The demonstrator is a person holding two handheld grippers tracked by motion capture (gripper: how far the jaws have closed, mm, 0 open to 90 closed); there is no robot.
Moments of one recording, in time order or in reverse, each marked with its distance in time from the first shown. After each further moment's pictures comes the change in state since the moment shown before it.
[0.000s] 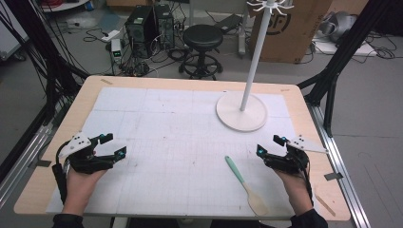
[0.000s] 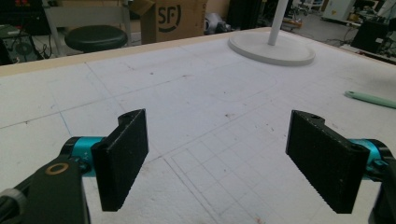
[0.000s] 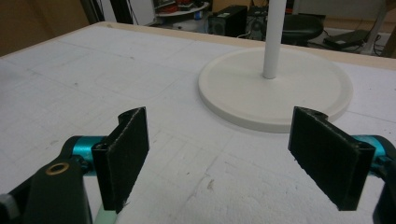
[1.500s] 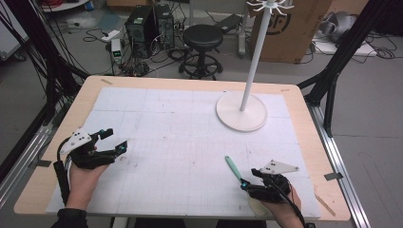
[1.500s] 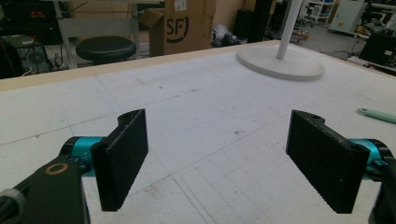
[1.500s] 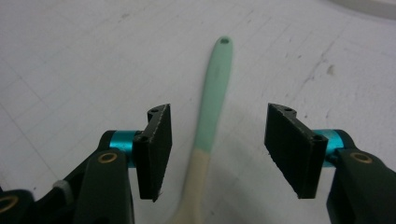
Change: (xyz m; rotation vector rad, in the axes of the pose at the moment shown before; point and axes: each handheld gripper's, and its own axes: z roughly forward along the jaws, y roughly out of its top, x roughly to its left) left arm 0.005 0.006 0.008 -0.049 0.031 -0.010; right arm 0.072 -0.039 -0.009 0.369 0.098 -0.077
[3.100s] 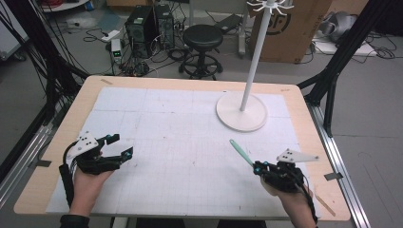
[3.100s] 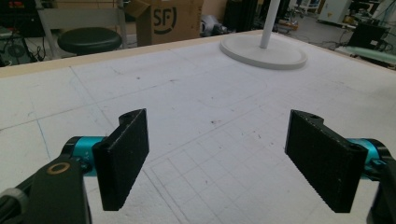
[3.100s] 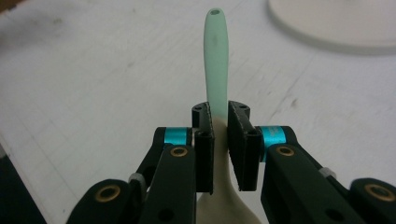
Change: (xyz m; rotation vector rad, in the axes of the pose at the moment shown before) left arm -0.020 -0.004 0.002 0.039 -0.043 0.008; right arm -0.029 0.027 -0.032 -0.106 0.046 0.087
